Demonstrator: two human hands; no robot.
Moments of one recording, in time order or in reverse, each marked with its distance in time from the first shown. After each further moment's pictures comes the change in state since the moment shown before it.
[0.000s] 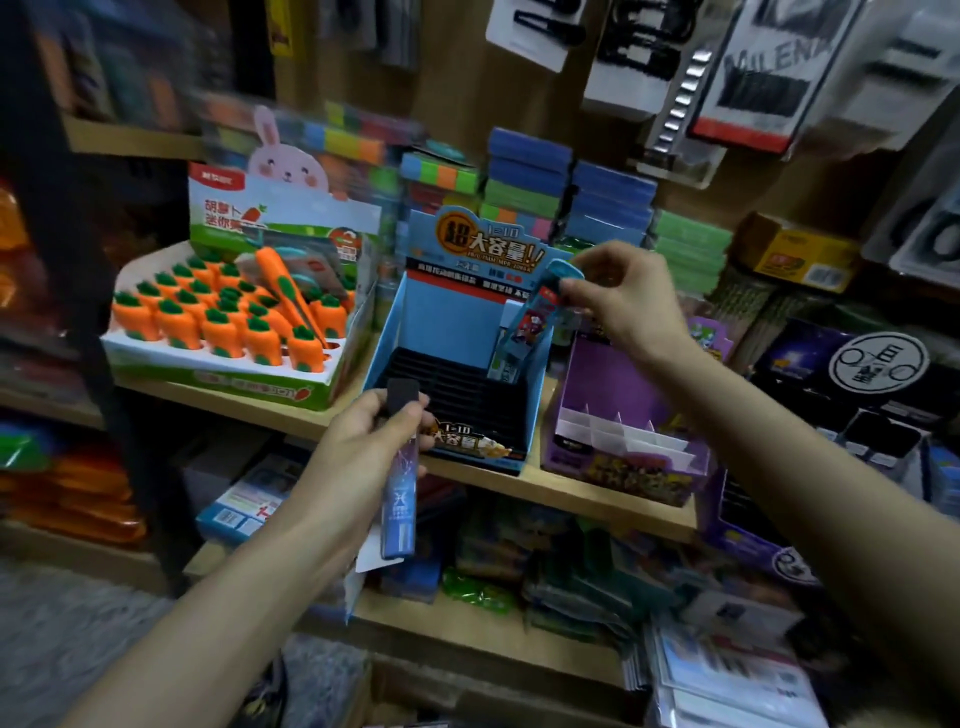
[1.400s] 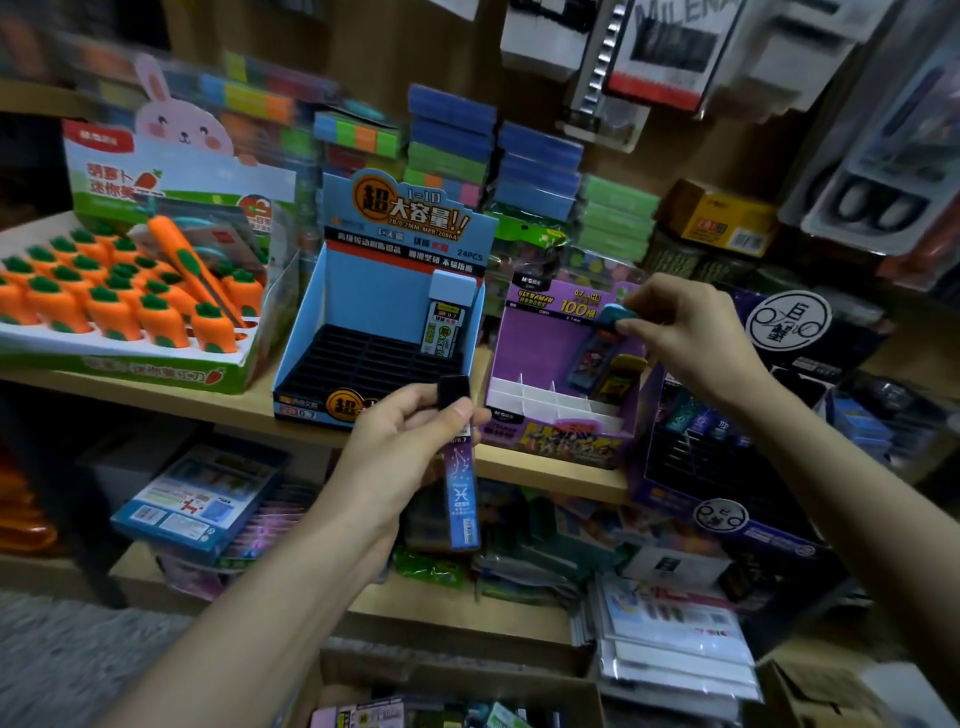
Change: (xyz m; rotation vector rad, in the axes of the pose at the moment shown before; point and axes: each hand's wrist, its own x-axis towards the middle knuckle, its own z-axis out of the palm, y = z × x) left_hand -0.022 -0.012 0.067 -0.025 -0.241 -0.094; right_hand -0.045 0.061 -0.100 -0.454 -0.001 -0.112
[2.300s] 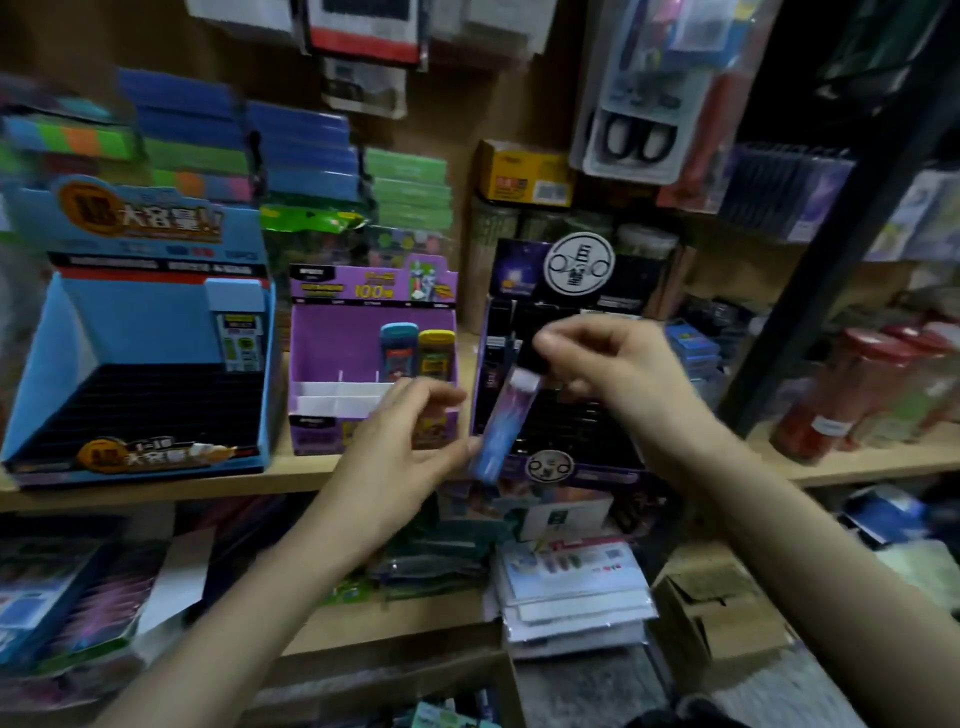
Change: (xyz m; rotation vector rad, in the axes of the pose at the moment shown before) left_hand 0.028 -0.045 0.117 0.770 -0.326 0.436; right_hand -0.101 0.025 -0.071 0.640 0.045 0.358
